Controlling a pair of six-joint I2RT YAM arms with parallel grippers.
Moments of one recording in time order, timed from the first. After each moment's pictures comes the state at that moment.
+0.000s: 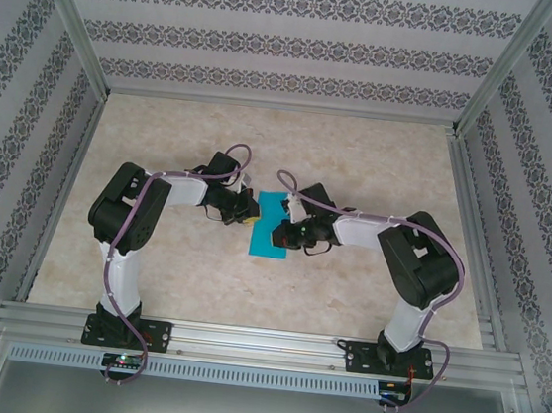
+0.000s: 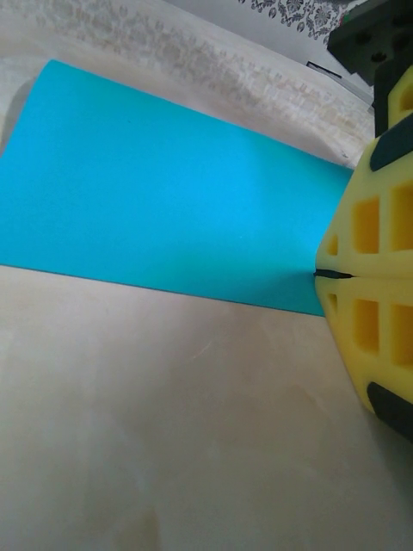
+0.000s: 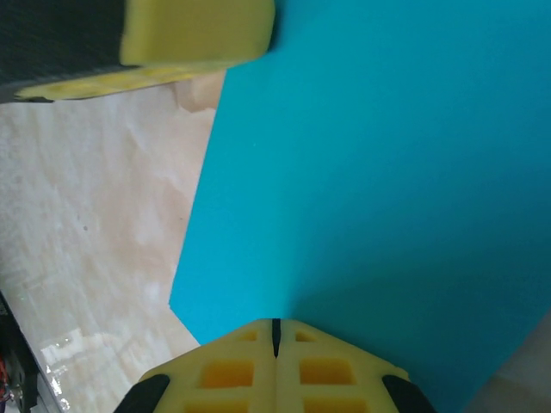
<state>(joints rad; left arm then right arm) -0.36 2.00 1.07 -0.19 0.65 -0.75 0.59 1.81 0.89 -0.13 -0.58 0.49</state>
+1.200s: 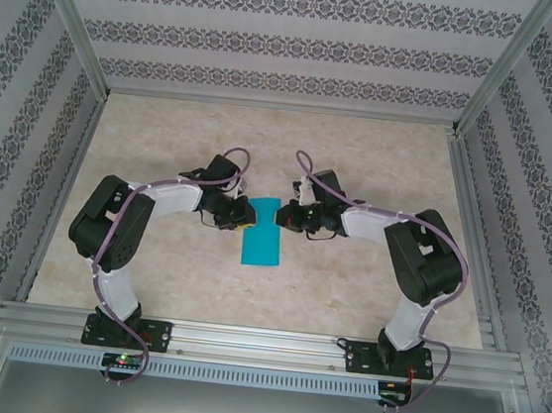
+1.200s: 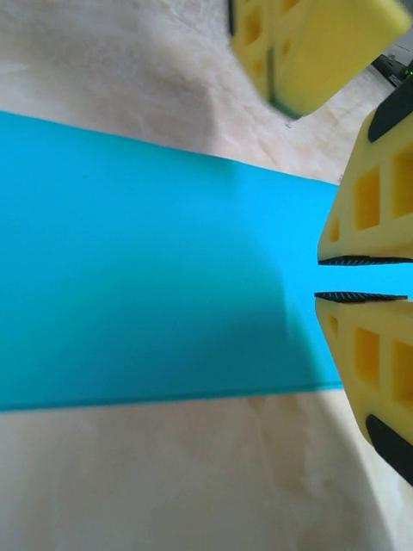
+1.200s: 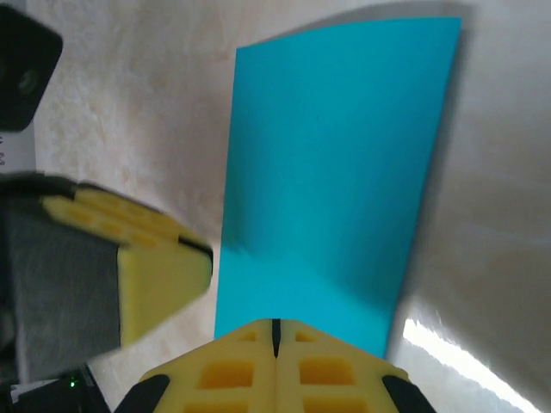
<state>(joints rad) -0.42 1.81 1.02 -0.34 0.52 -0.72 0.50 1.83 0.95 -0.03 -0.62 0.65</state>
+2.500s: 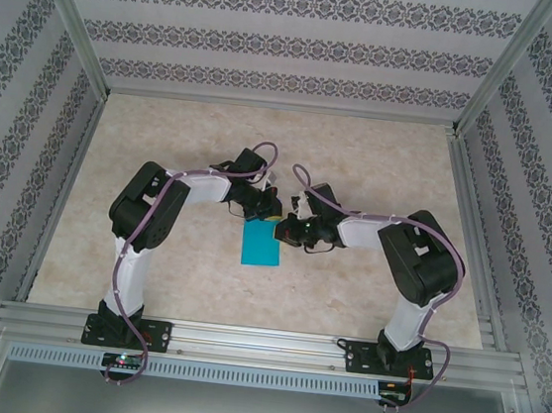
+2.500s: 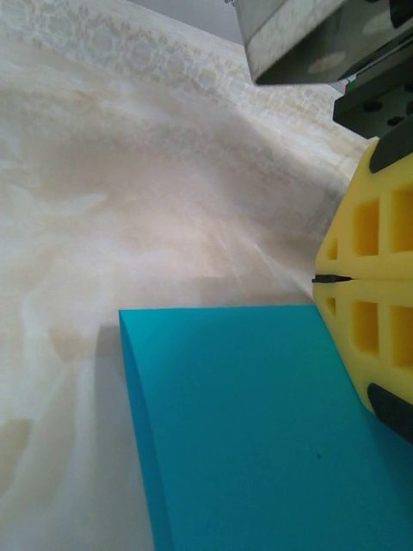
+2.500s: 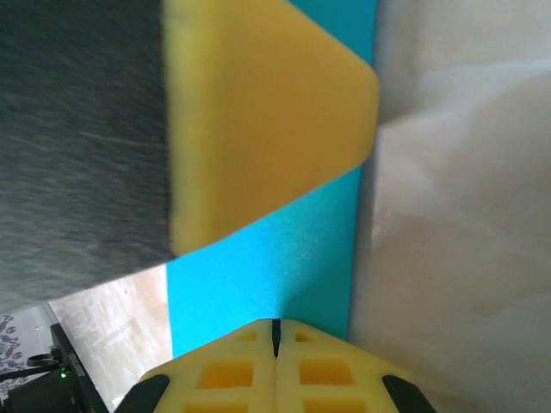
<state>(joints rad) -0.48 2.08 1.29 -0.25 0.64 -0.76 0.54 1.82 0.84 0.02 -0.60 0.74</state>
